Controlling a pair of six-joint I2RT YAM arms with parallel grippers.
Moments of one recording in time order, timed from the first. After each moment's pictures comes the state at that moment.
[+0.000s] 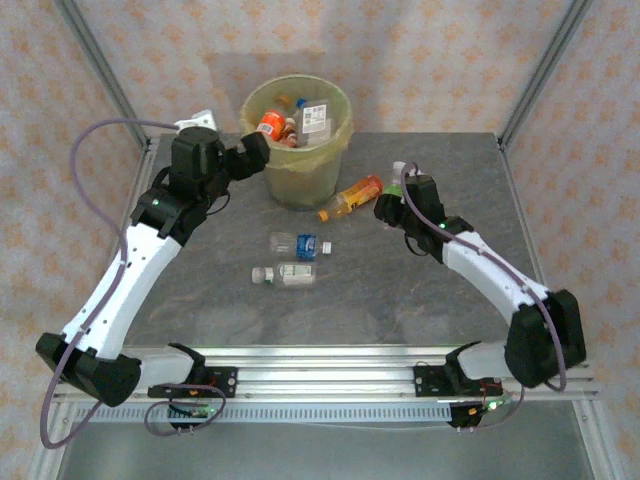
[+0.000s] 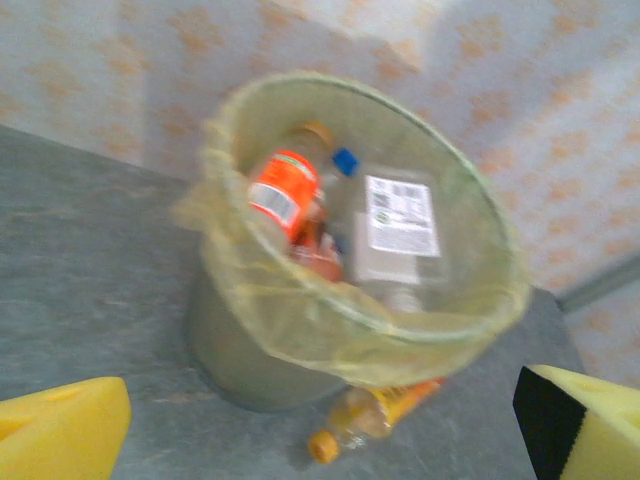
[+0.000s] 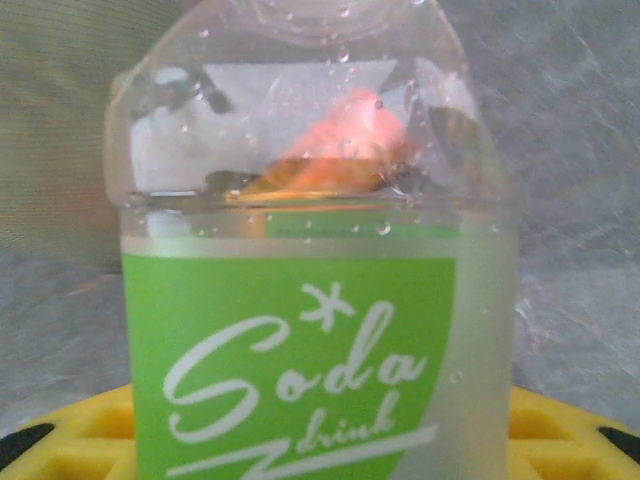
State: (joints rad) left arm -0.36 1.28 1.48 -0.58 -0.19 -0.57; right arm 0.40 1.31 0.95 -0.27 0.04 0.55
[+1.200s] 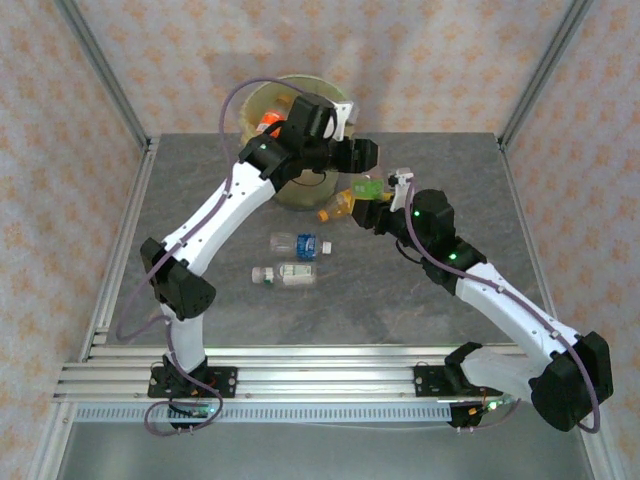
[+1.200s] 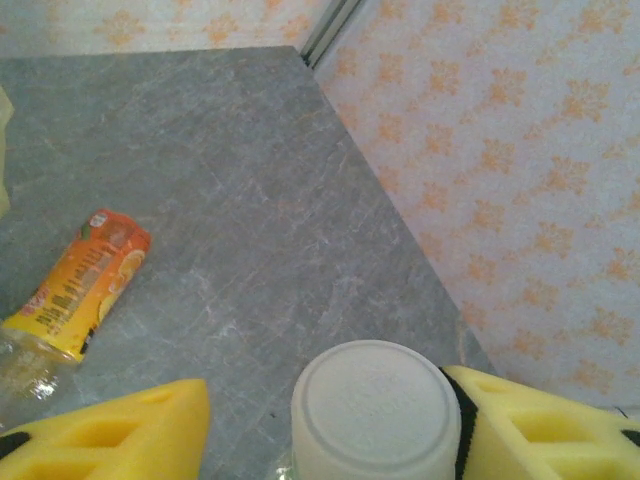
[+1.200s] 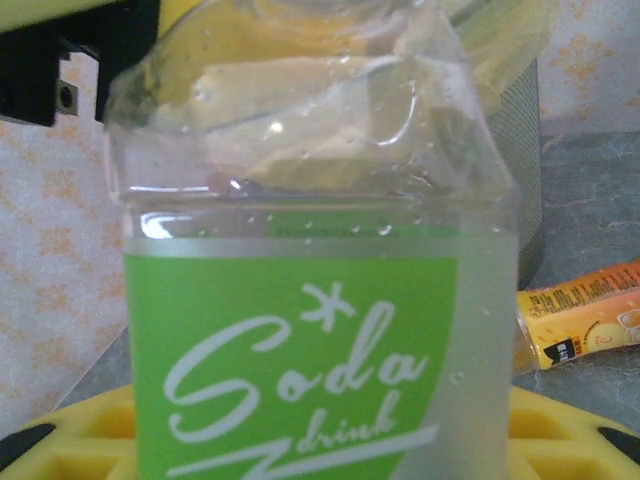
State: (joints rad) left arm -0.61 1.91 2.13 -0.77 0.28 -0.49; right arm 0.53 1.09 0.84 0.02 -0.20 0.41
